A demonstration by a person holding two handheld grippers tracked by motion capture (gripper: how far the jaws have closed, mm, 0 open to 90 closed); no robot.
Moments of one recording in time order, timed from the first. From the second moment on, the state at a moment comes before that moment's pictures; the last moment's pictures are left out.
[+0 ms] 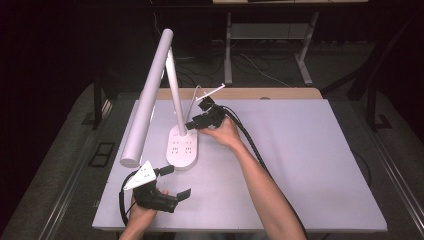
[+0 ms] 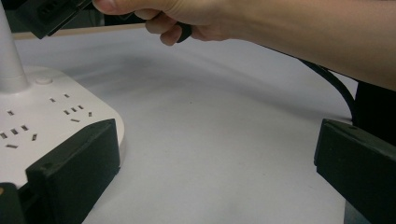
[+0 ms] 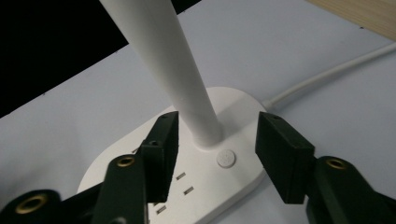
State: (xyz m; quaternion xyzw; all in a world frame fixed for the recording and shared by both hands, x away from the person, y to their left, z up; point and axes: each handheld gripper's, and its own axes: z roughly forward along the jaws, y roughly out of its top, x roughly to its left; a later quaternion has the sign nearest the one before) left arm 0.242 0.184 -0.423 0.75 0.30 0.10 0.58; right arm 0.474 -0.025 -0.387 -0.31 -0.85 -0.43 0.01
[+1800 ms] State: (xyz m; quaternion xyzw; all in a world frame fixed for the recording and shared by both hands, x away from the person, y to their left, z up) left arm 0.242 0.185 -0.422 0.75 0.30 0.10 0.58; right arm 0.483 -0.016 -0.425 -0.33 -0.85 -0.41 0.05
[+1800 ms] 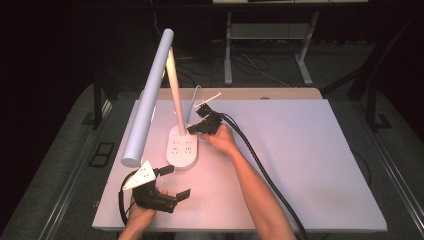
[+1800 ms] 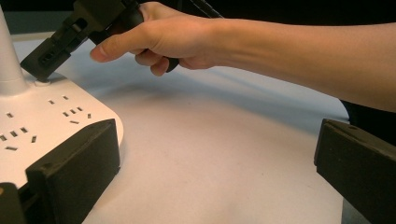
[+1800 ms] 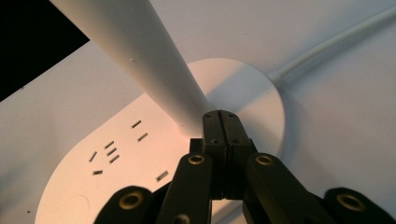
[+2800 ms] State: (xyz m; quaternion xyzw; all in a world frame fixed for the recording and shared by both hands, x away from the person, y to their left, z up) left arm 0.243 0.185 -0.423 0.75 0.30 0.10 0.58; right arm 0.480 -0.012 -0.423 -0.33 -0.85 -0.41 0.04
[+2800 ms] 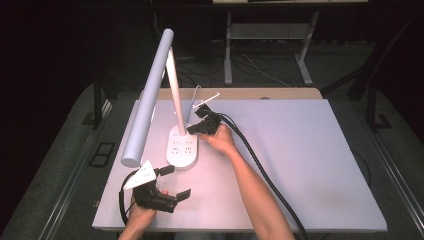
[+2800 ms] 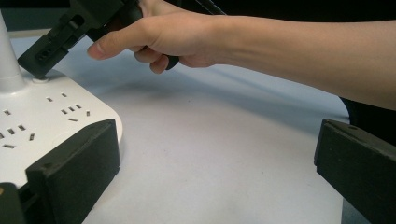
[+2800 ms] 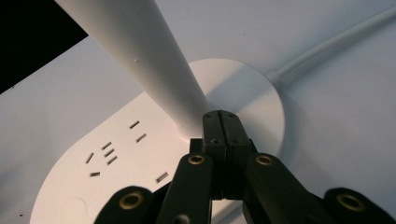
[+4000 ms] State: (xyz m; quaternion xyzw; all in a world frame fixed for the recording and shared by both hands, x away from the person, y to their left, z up) left arm 0.244 0.182 -0.424 0.76 0.30 0.10 0.57; right arm 0.457 -0.056 -0.393 -0.32 -0.84 -0.44 0.02
